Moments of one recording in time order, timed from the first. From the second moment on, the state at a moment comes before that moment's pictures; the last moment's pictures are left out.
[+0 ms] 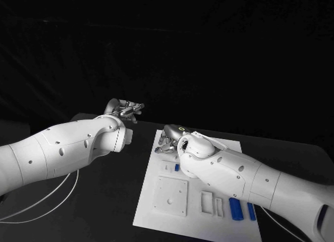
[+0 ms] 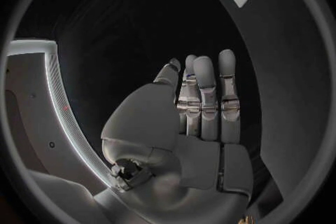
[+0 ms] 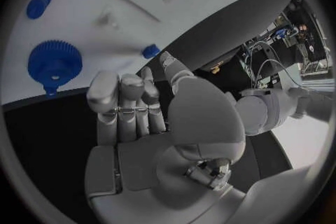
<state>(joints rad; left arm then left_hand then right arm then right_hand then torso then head) 1.41 -0.67 -0.12 1.26 -0.34 -0.82 -0.01 1.34 0.02 -0.05 0.03 0.25 1.14 0.06 0.13 0.15 1.43 -0.01 0.19 0.07 1.33 -0.07 0.90 0.51 0.02 1.30 -0.09 0.15 1.21 1.15 -0.23 0.11 1.07 -1.66 -0.26 -0.39 1.26 -0.15 0.20 -0.01 0.16 1.18 0.06 0.06 0.08 1.29 -0.03 1.08 1.19 1.45 -0.09 0.95 0.99 0.08 1.47 -0.11 0.94 1.31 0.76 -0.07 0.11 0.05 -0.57</state>
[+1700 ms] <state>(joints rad) 1.41 -0.66 -0.12 1.26 -0.27 -0.86 0.05 1.34 0.02 -0.05 0.03 0.25 1.13 0.06 0.13 0.14 1.43 -0.01 0.19 0.07 1.33 -0.07 0.90 0.52 0.02 1.31 -0.09 0.13 1.22 1.13 -0.22 0.07 1.05 -1.74 -0.31 -0.41 1.25 -0.14 0.46 -0.10 0.28 1.14 0.08 0.06 0.07 1.28 -0.02 1.07 1.19 1.45 -0.09 0.95 1.00 0.08 1.47 -0.11 0.94 1.31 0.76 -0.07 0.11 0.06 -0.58</state>
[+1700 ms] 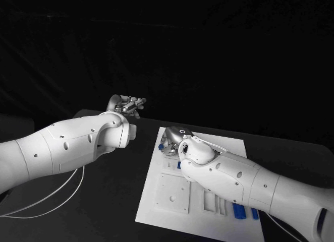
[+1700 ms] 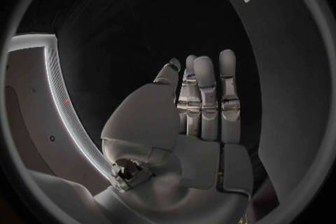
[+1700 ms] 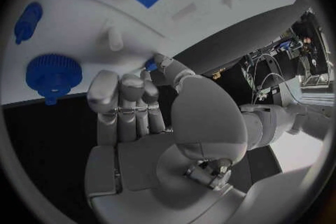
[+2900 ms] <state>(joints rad) 1.41 -0.67 -0.12 1.26 -0.25 -0.84 0.05 1.34 0.02 -0.05 0.03 0.25 1.12 0.07 0.13 0.14 1.42 0.00 0.18 0.07 1.33 -0.07 0.90 0.52 0.02 1.31 -0.09 0.12 1.23 1.13 -0.23 0.07 1.05 -1.73 -0.32 -0.39 1.22 -0.17 0.54 -0.26 0.53 0.93 0.10 0.06 0.06 1.26 -0.03 1.04 1.16 1.44 -0.09 0.94 1.00 0.08 1.46 -0.11 0.95 1.31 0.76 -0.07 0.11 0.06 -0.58</state>
